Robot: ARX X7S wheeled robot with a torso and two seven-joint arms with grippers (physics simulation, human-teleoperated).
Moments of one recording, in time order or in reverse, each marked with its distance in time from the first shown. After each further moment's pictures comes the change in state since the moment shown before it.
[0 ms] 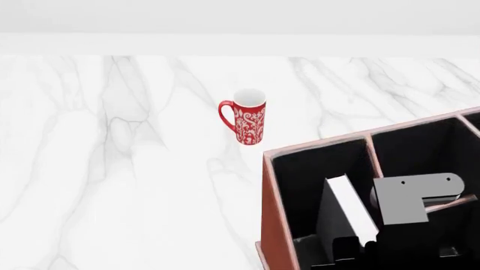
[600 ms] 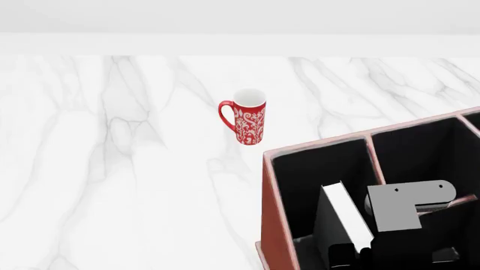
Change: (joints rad) left arm 0.015 -0.011 -0.008 0.010 -0.004 0.011 -0.009; right arm -0.019 -0.016 -0.021 0.018 -0.036 -0.019 -0.027
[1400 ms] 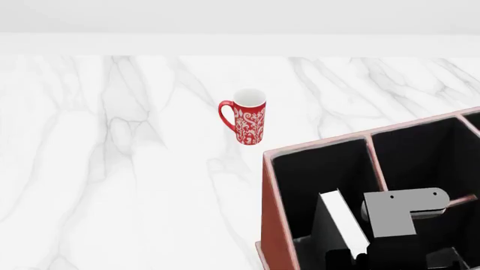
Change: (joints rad) left arm 0.009 -0.016 -0.001 0.004 -0.003 0.015 -0.010; right arm -0.017 -0.022 -0.018 0.039 -0.030 -0.023 -0.035
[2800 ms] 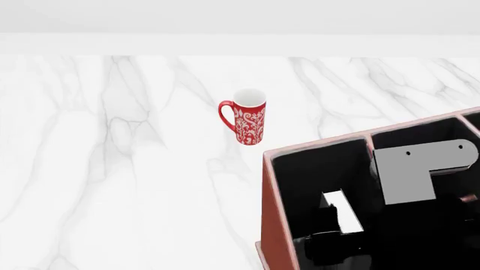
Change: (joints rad) left arm 0.020 -0.018 0.007 0.003 0.007 0.032 -0.012; right arm 0.055 0.079 0.103 -0.244 0.033 -0.007 0.114
